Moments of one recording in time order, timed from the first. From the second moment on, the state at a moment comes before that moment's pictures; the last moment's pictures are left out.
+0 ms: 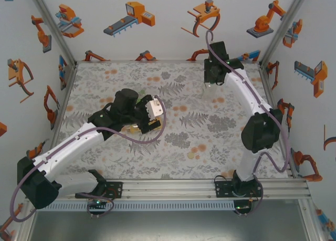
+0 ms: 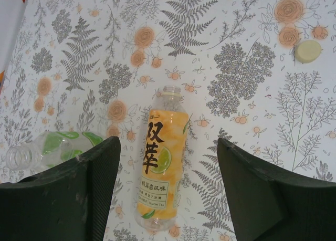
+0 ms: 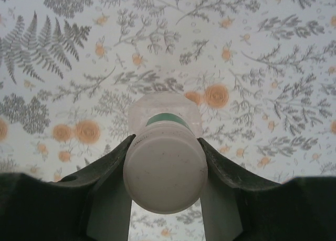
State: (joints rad) left arm -0.77 1.18 1.02 -0.44 0.24 0.58; right arm 0.31 1.86 1.83 -0.82 0.22 0.19
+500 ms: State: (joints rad) left arm -0.77 1.18 1.02 -0.44 0.24 0.58; right arm 0.26 2.10 2.05 -0.81 0.18 0.14
